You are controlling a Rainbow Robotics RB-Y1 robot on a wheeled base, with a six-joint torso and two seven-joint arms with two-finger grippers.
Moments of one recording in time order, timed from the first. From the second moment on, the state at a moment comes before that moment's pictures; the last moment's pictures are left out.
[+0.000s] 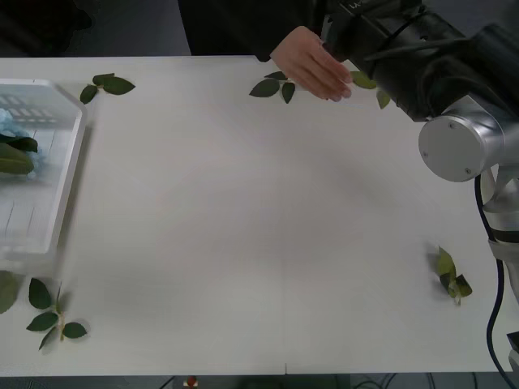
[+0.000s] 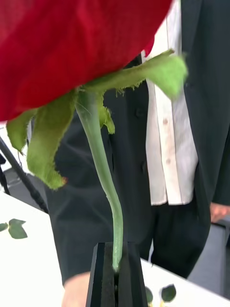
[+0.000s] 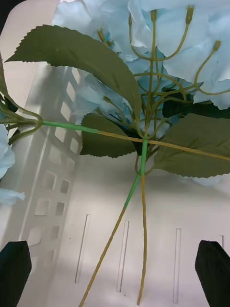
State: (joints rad) right arm -0.47 -0.44 0.16 -1.95 -0.61 0.46 1.67; left arm -0.09 0.67 0.63 -1.35 0.98 0.91 -2.16
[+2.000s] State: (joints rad) right arm -0.31 -0.51 -0.12 -2.22 -0.80 0.94 1.87; left arm -0.09 0.68 0.49 -1.60 1.20 1.02 -2.26
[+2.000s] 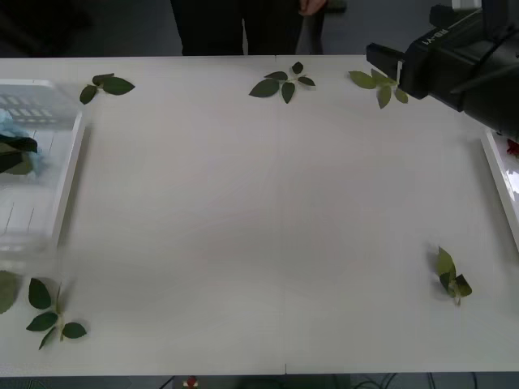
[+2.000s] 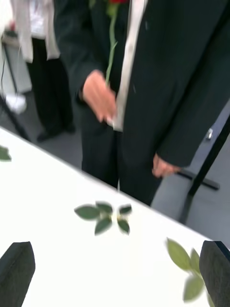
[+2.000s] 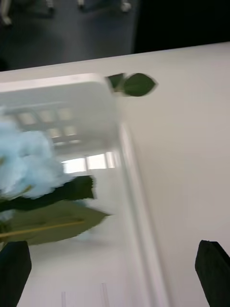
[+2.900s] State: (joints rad) right arm -0.28 -0.55 -0.46 -2.03 -1.36 1.57 2.59; left arm -0.30 0.84 -0.01 -1.82 1.88 1.21 -2.51
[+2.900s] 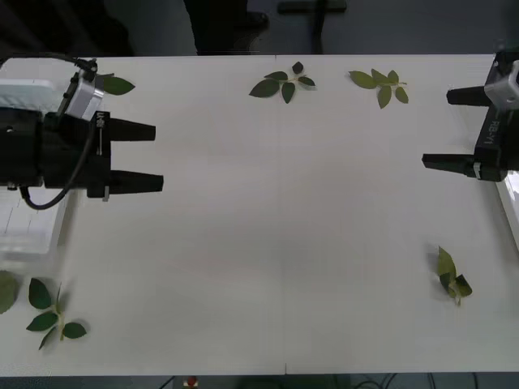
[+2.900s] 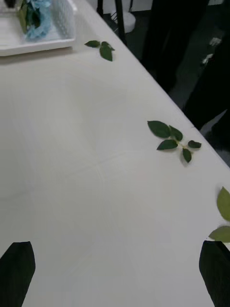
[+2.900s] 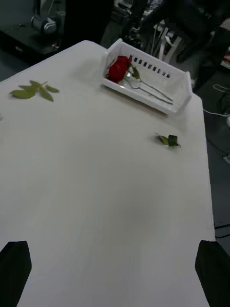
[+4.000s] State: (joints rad) right arm -0.28 -0.76 -0.47 -1.74 -1.56 1.71 2.69; left arm -0.57 1.01 -0.19 -1.78 1.89 1.19 -2.51
